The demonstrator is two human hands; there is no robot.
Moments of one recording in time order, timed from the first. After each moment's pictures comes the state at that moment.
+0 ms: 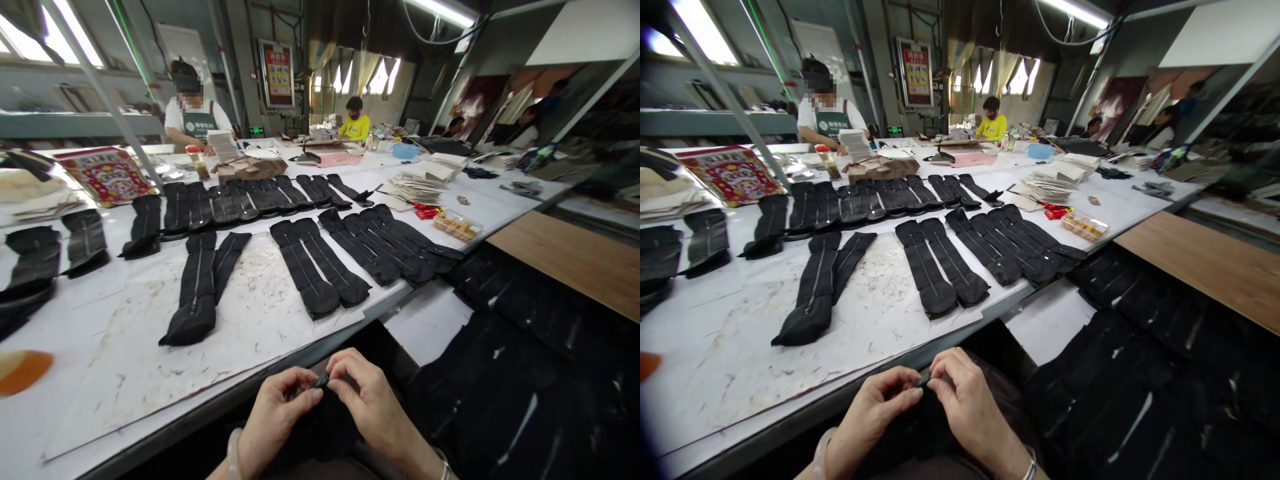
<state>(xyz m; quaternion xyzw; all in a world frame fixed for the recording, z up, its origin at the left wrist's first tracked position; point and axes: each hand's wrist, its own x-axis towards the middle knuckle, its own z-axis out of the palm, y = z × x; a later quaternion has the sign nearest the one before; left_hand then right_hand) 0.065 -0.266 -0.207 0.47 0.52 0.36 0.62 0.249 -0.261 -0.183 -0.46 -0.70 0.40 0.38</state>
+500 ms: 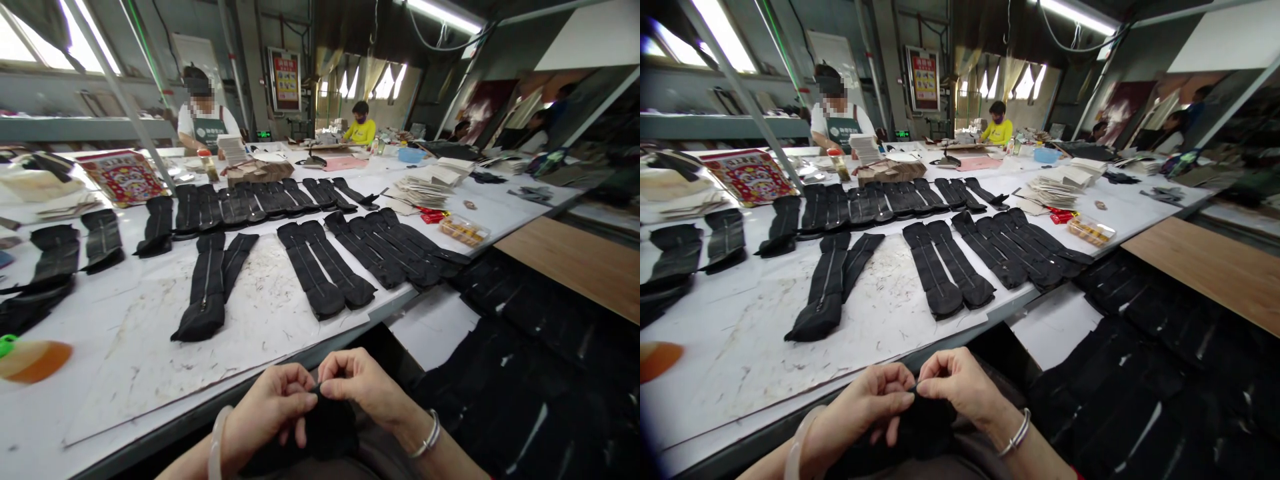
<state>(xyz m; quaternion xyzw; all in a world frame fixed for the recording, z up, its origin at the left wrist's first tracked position) 0.046 -0.260 -0.176 0.40 0.47 0.24 0.75 0.231 -0.239 -0.167 -0.44 -0.49 0.69 0.31</state>
